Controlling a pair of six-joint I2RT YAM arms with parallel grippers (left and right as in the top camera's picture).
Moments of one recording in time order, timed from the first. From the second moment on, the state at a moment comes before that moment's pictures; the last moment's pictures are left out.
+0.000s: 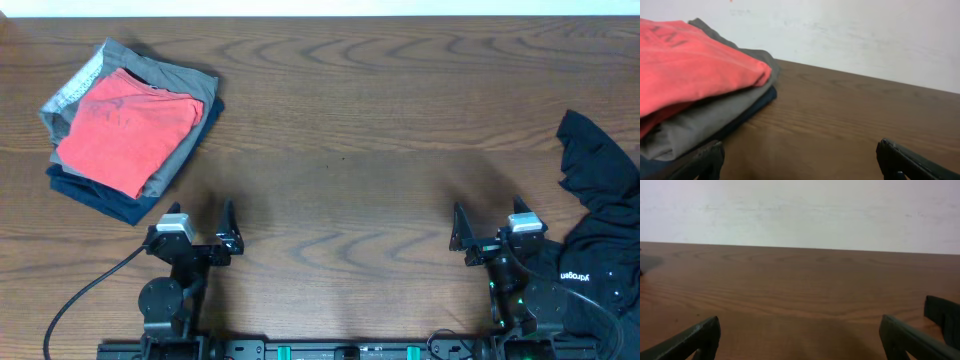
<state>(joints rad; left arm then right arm) 0.01 0.01 0.04 -0.14 0.10 -0.23 0.02 0.01 0.01 -0.06 -0.10 0.03</state>
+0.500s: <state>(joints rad) 0.01 0.48 0.44 -0.50 0.15 -0.23 0.02 0.35 0.30 -0.38 -0.10 0.12</state>
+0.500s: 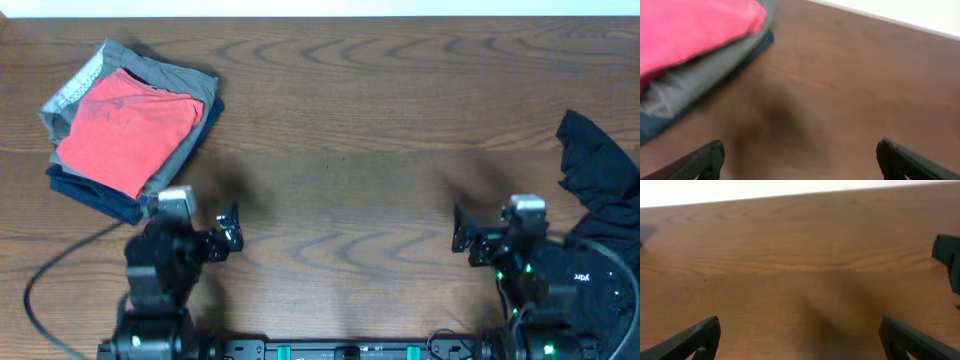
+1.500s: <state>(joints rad) 0.01 1.18 0.89 -1.02 0.28 -0.23 -0.07 1.32 0.73 -0.90 0.24 0.59</state>
